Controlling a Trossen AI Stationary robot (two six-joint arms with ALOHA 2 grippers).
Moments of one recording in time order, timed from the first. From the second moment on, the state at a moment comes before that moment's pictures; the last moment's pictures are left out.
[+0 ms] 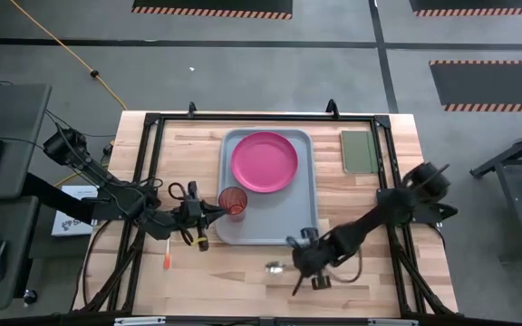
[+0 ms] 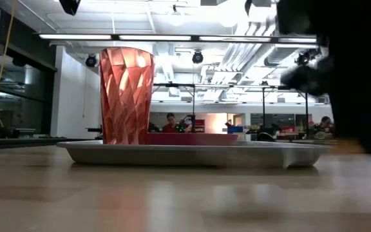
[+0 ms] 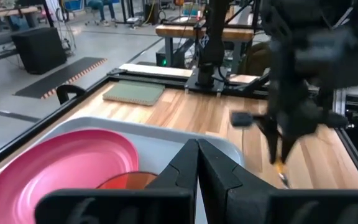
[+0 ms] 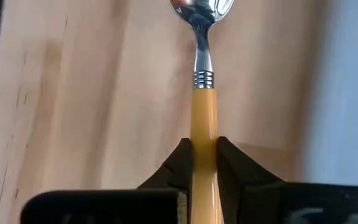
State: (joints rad) left arm -0.63 1.14 0.70 0.13 -0.90 -0.25; right arm 0.56 1.79 1.13 -0.53 0.05 0.39
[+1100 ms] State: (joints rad) left arm -0.63 1.14 0.70 0.13 -0.91 -0.22; right arm 0.14 1.63 0.89 -0.27 0.13 0.14
